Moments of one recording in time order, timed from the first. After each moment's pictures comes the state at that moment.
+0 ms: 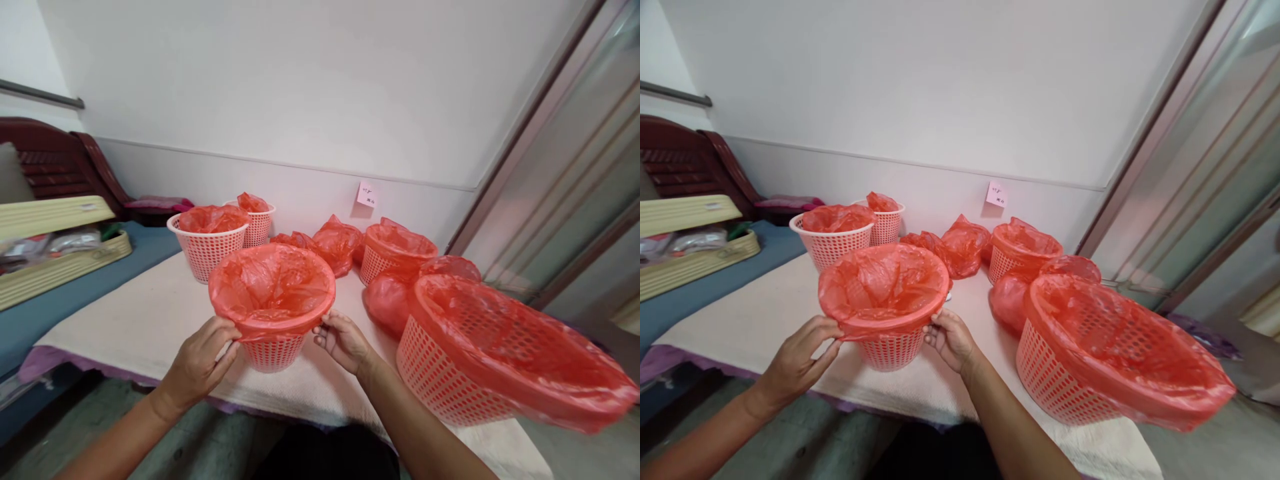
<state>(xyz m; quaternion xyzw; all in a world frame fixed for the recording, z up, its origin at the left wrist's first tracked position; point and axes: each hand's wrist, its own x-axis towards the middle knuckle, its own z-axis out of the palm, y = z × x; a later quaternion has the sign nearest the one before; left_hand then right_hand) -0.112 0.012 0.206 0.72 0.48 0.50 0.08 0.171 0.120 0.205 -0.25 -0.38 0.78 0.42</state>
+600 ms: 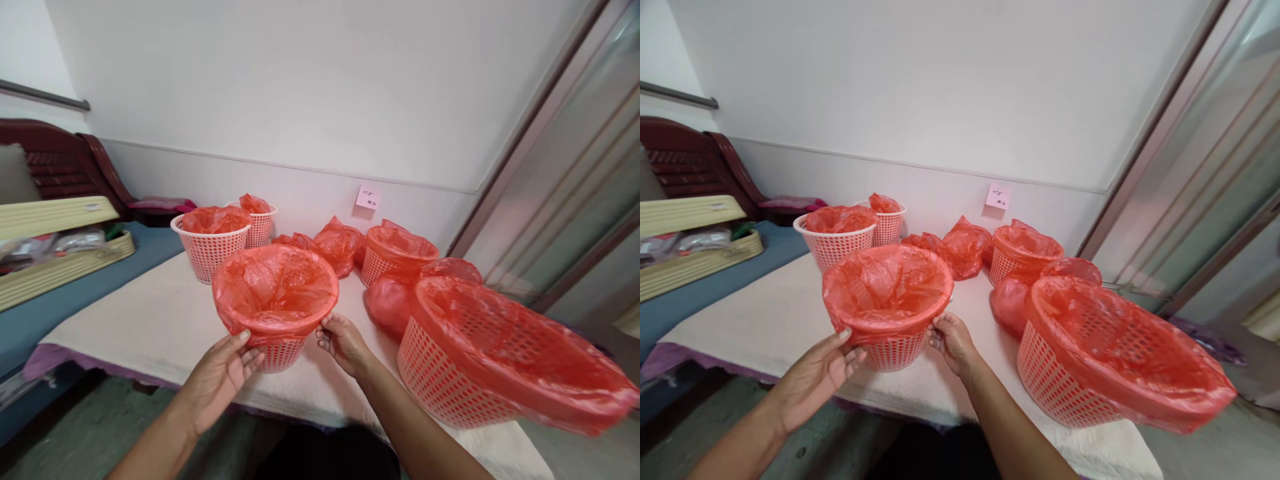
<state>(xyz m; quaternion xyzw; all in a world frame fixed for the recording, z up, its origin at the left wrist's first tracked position) -0.051 0.000 0.223 0.19 0.41 0.65 0.61 0.167 0.124 0.191 -0.34 -0.39 0.74 0.43</state>
